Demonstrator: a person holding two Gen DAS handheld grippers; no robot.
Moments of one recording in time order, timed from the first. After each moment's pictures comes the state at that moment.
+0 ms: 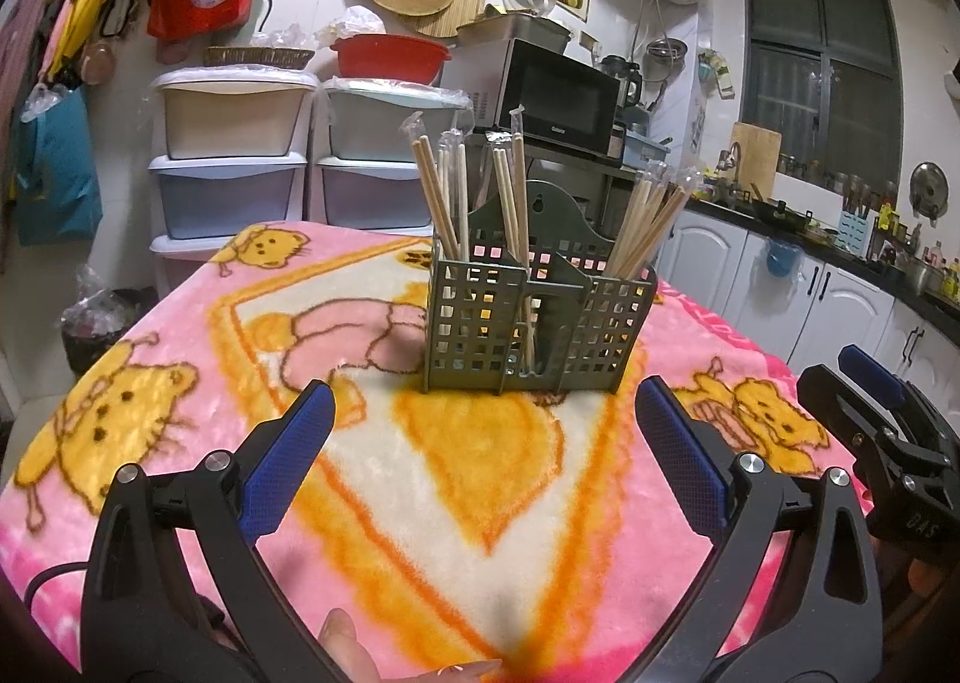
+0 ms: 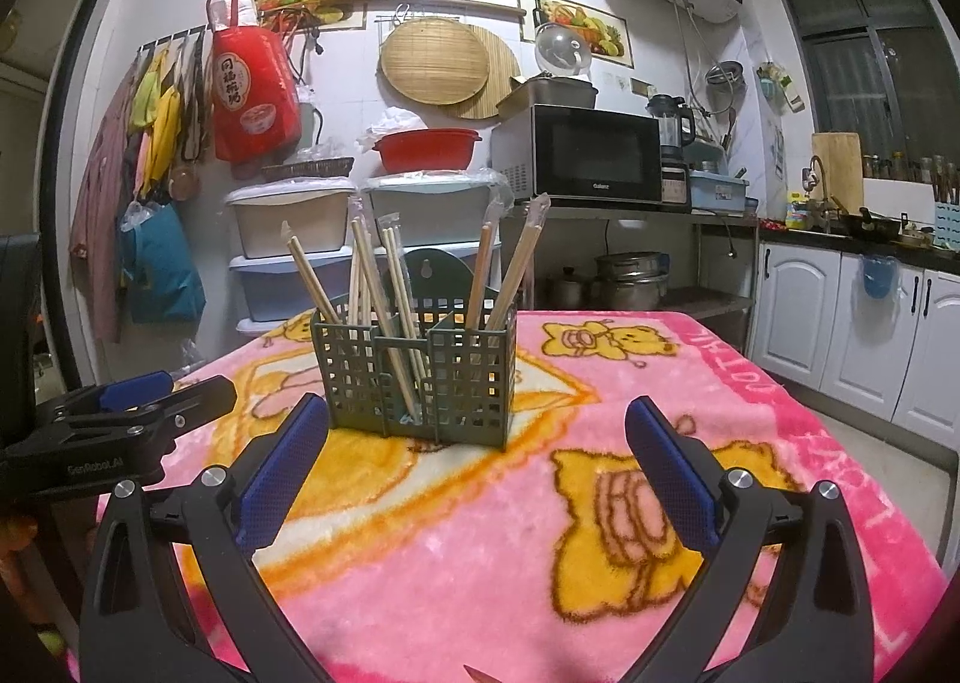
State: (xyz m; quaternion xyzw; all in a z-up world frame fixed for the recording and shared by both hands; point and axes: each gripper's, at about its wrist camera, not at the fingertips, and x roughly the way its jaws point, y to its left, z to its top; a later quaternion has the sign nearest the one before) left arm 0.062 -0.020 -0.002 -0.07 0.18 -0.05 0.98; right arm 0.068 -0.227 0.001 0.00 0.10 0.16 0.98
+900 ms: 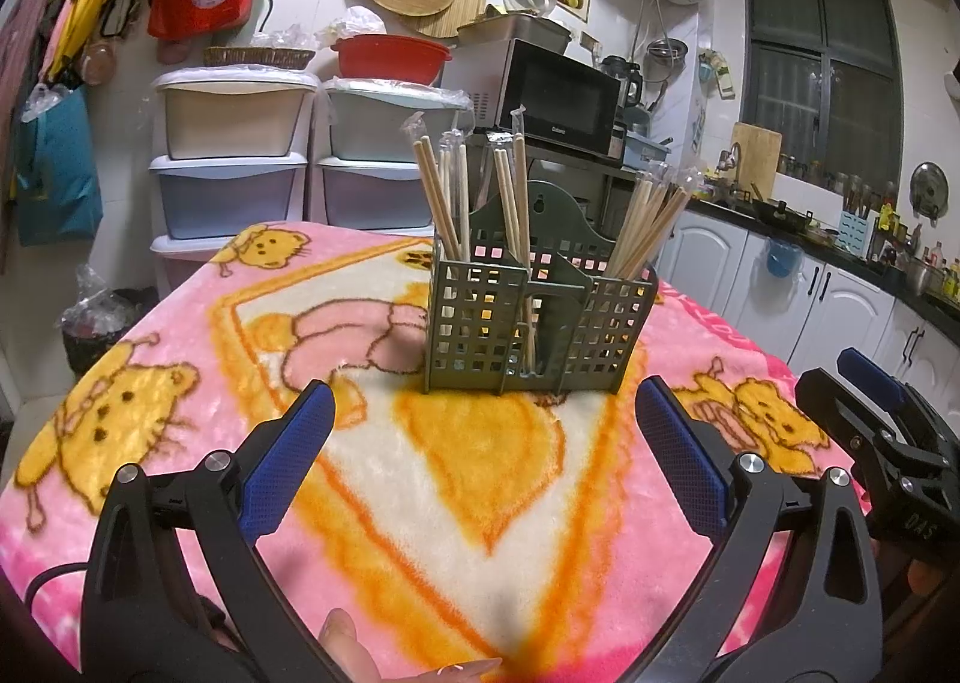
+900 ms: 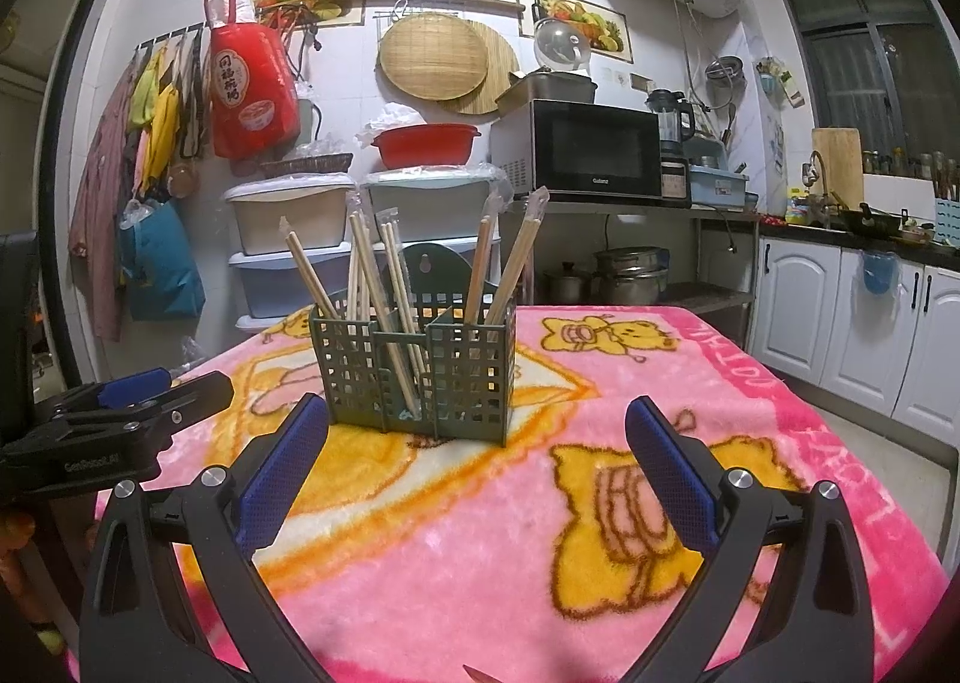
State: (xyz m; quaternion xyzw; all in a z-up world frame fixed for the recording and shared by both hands) left arm 0.062 -0.020 -0.002 -0.07 0.18 -0.05 0.98; right arm 0.067 -0.229 -0.001 0.00 0.10 0.15 0.98
